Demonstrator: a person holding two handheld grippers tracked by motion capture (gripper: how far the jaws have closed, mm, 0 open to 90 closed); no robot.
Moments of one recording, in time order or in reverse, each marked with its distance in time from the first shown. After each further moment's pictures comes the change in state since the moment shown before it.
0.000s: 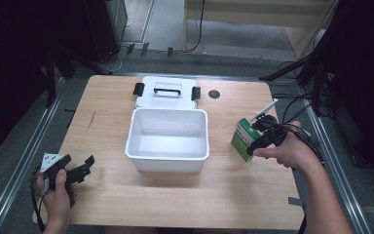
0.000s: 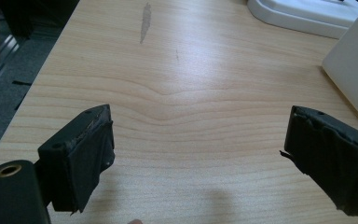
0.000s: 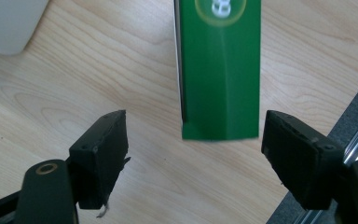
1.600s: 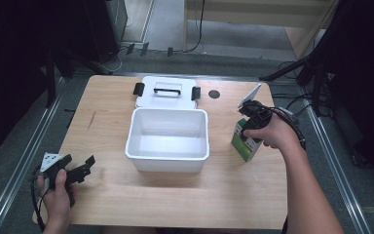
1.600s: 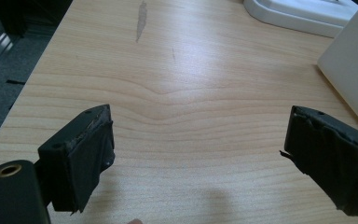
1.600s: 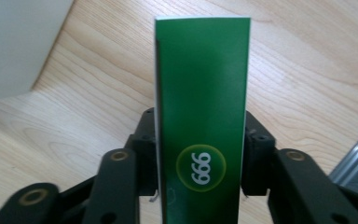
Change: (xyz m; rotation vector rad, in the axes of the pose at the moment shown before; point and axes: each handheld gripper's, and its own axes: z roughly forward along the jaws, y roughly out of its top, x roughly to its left) left arm 0.001 0.000 0.001 0.003 -0.017 -0.003; right arm -0.003 0.057 0.014 0.081 0.027 -0.035
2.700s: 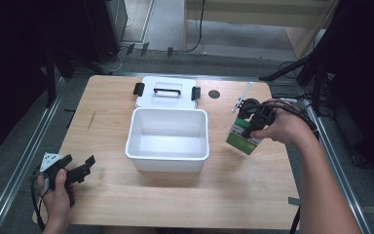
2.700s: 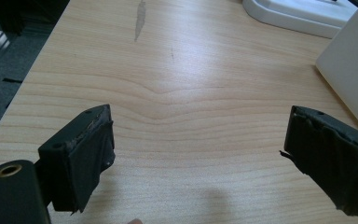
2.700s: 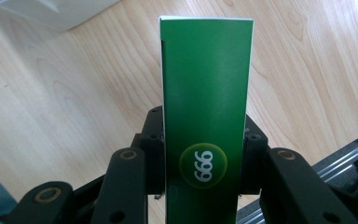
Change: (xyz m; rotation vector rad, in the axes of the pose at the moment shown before) left arm 0.001 0.000 0.000 0.002 -0.008 -0.007; right arm 0.026 -0.010 -0.049 -0.067 -0.041 -0.488
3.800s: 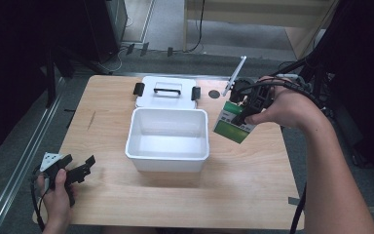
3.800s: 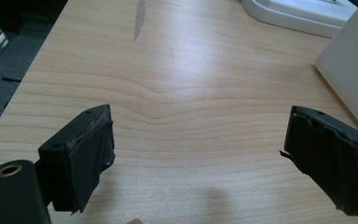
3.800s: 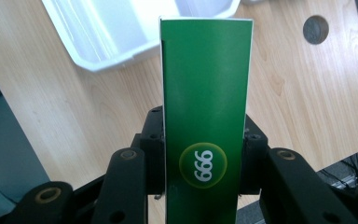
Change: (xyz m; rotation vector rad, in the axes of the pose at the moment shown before) left arm 0.000 0.000 0.000 0.004 -0.003 -0.002; right arm 0.022 0.038 -0.080 -0.079 0.010 -0.119
